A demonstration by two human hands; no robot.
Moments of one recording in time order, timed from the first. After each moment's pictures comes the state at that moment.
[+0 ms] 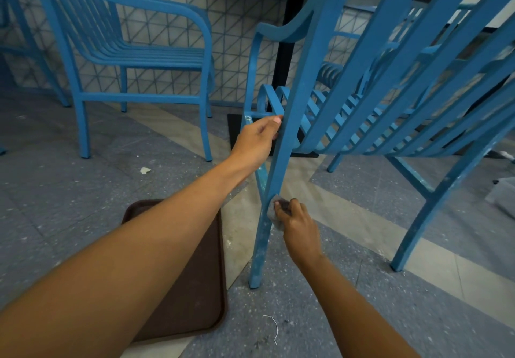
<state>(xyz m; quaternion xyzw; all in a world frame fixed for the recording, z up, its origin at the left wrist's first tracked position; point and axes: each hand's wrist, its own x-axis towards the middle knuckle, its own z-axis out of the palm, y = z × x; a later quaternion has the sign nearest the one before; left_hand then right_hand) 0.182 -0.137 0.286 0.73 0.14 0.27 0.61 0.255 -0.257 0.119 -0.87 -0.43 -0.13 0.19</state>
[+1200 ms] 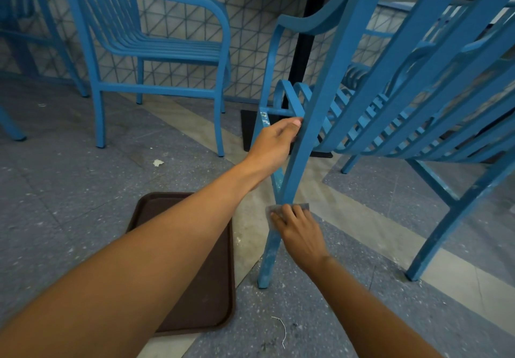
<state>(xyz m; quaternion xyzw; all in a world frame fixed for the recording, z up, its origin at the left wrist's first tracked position) 0.180 -0.135 0.274 0.73 0.12 0.26 0.63 0.247 -0.248 0.117 -0.78 -0.56 -0.28 -0.02</state>
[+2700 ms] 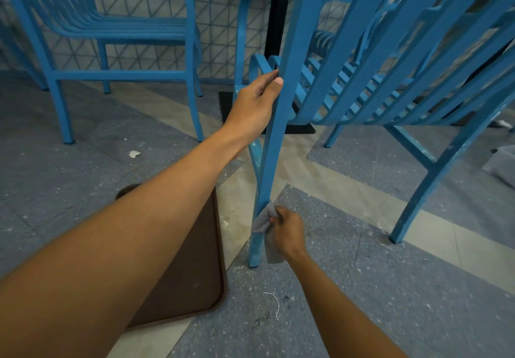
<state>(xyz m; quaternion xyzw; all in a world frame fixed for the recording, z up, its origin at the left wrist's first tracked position) 0.196 -0.138 0.284 0.74 0.10 0.29 0.59 0.231 -0.256 0.079 -0.85 -0.21 0.10 0.47</state>
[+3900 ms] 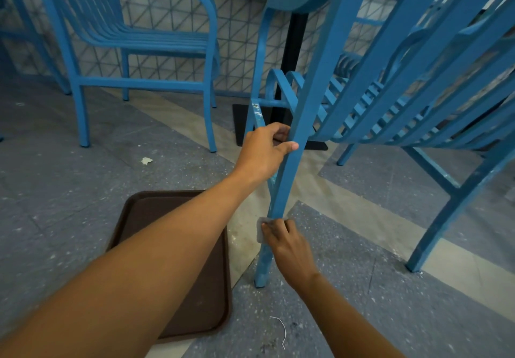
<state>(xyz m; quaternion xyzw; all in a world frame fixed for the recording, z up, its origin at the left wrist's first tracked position) 0.209 -0.121 0.233 0.80 0.17 0.31 0.48 0.240 -0.250 0.062 -0.79 -0.54 -0.27 0.10</state>
